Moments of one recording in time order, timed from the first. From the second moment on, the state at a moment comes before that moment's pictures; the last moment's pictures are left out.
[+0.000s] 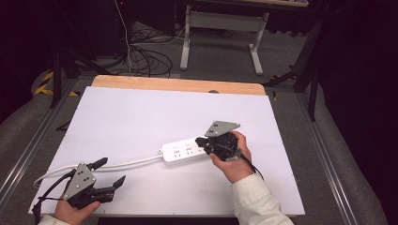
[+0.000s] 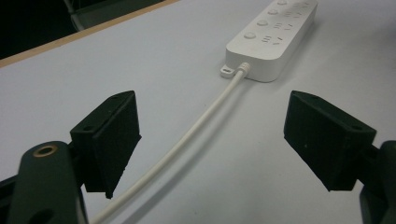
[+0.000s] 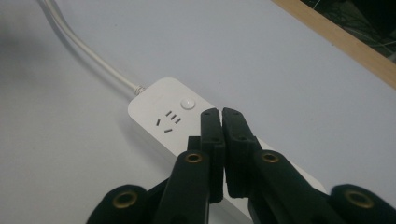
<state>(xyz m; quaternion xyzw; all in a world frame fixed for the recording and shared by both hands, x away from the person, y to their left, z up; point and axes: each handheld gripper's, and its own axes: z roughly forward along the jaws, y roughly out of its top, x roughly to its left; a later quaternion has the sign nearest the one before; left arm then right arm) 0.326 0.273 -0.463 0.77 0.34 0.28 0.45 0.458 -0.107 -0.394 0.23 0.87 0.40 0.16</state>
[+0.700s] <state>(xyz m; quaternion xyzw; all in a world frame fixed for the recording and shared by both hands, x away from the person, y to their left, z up) 0.326 0.271 -0.463 0.78 0.33 0.29 0.45 0.495 -0.078 -0.419 0.28 0.85 0.43 0.10</state>
